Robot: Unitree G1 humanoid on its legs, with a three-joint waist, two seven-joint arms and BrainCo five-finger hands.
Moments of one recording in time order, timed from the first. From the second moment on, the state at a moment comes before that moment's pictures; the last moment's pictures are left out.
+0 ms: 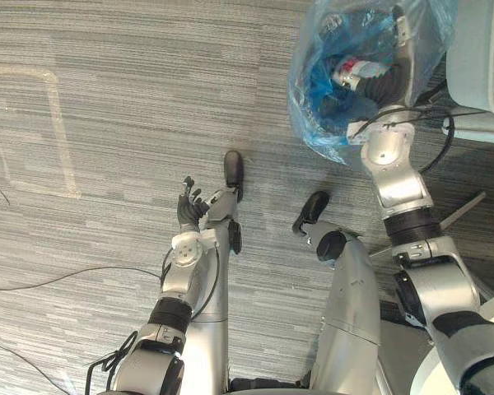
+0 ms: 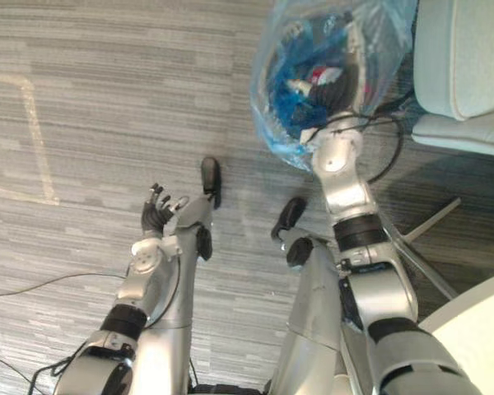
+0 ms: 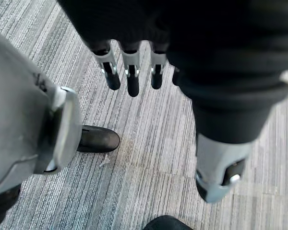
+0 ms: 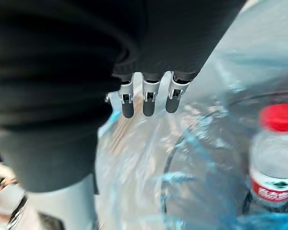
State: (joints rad) left arm -0.40 0.07 -0.06 0.51 -0.28 -0.14 0.32; right arm -0.90 -0.41 0.14 0.40 -0.24 -0.04 -0.43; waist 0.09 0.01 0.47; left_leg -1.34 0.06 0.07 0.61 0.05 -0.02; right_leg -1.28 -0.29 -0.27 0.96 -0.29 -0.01
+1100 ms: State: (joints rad) left arm -0.40 0.06 -0.08 0.58 -0.24 -0.15 0.32; right arm -0.90 -0.31 0.20 0.76 -0.40 -0.01 -0.35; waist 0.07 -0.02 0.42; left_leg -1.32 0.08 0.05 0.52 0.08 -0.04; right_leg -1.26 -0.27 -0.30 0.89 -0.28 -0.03
